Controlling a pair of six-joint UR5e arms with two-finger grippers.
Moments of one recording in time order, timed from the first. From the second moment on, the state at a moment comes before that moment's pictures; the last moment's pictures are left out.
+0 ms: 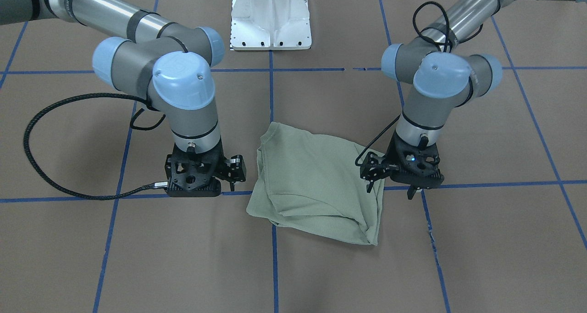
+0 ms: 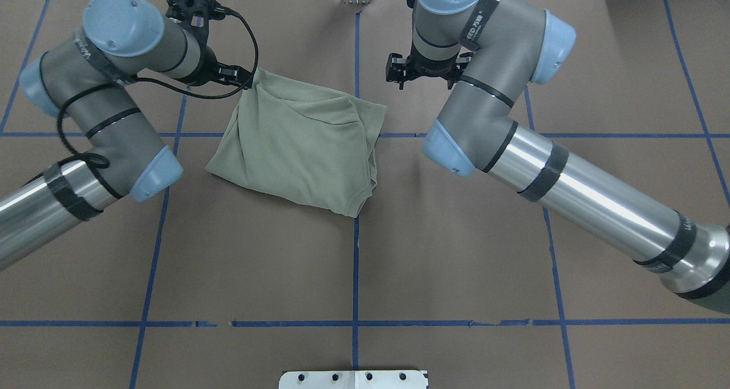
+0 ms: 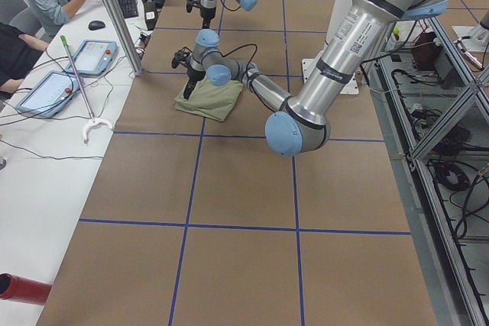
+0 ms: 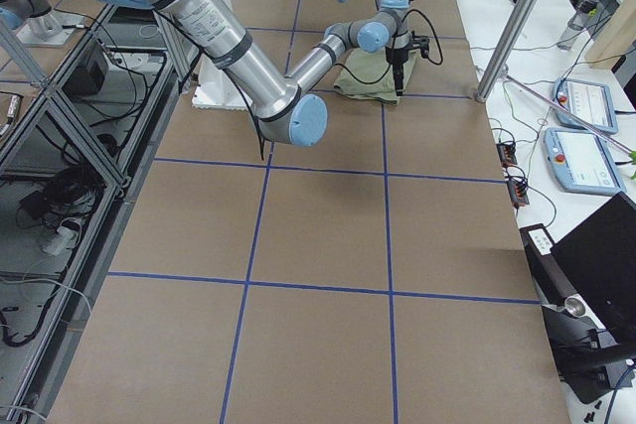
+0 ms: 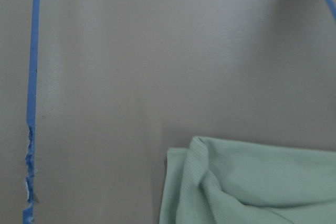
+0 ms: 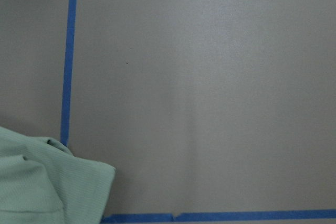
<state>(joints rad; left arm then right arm) -0.85 -2.11 -1.60 -1.91 -1.85 -0.78 0.80 -0.77 1.47 -1.57 1.92 0.98</state>
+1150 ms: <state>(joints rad) -1.52 -1.50 -1.93 -1.73 -2.22 0.16 1.38 -1.37 1.79 -1.86 2.24 -0.01</state>
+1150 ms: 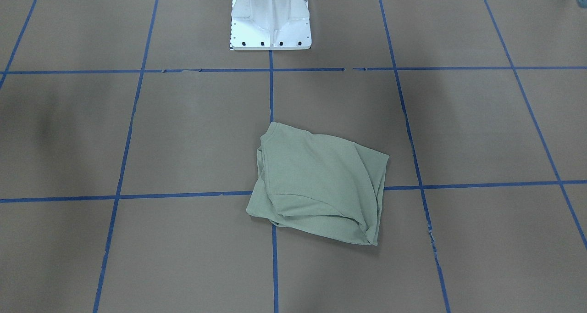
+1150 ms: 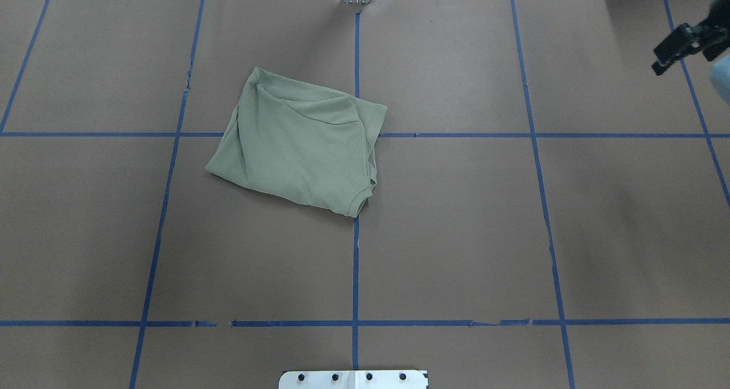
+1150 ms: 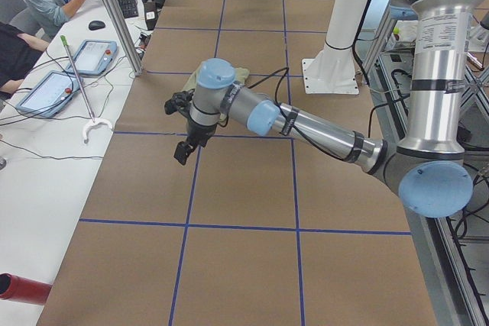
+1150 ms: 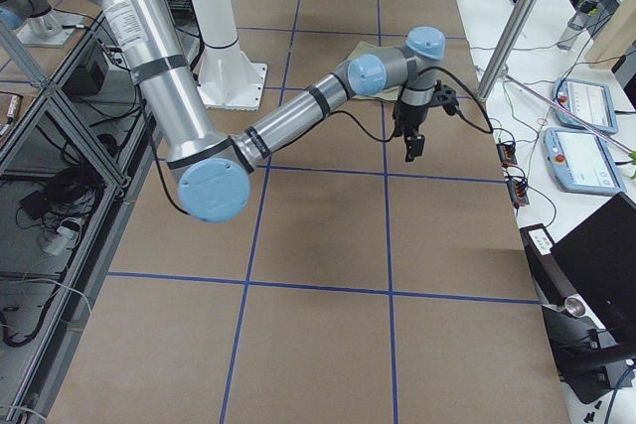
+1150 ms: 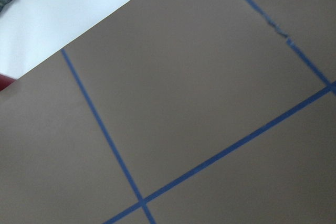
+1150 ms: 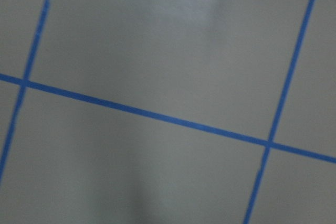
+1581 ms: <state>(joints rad) -1.63 -1.37 -1.83 -1.73 -2.28 0.18 1.49 -1.60 1.80 -1.81 2.29 -0.08</state>
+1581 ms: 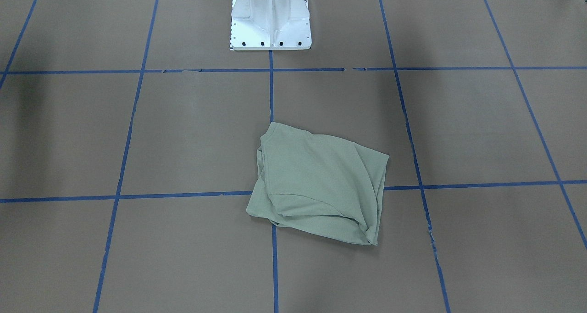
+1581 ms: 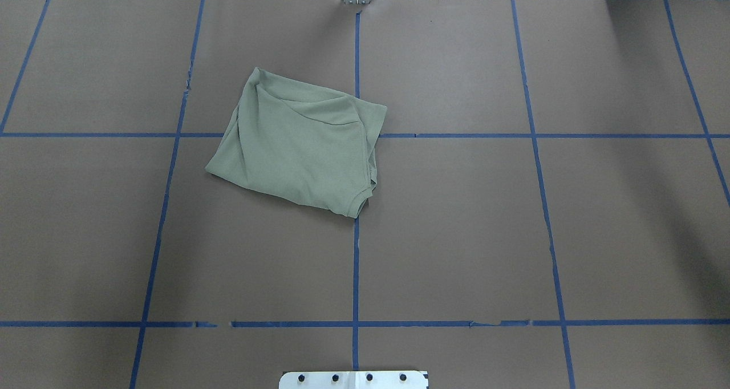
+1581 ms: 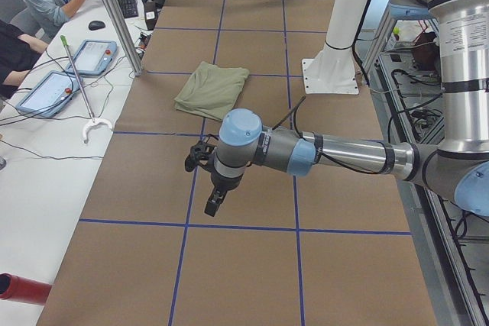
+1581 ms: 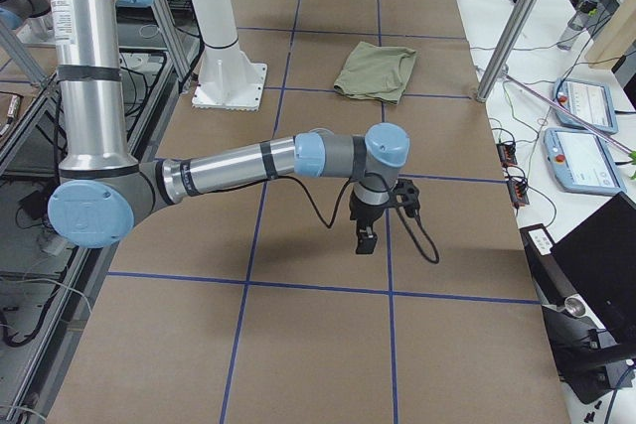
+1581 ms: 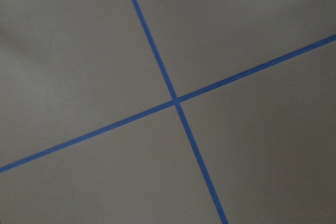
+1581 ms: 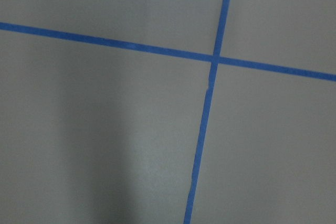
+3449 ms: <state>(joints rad) -1.58 -1.34 -1.78 -1.61 -2.42 0.18 1.51 -1.67 1.81 -1.75 2.33 -0.09</state>
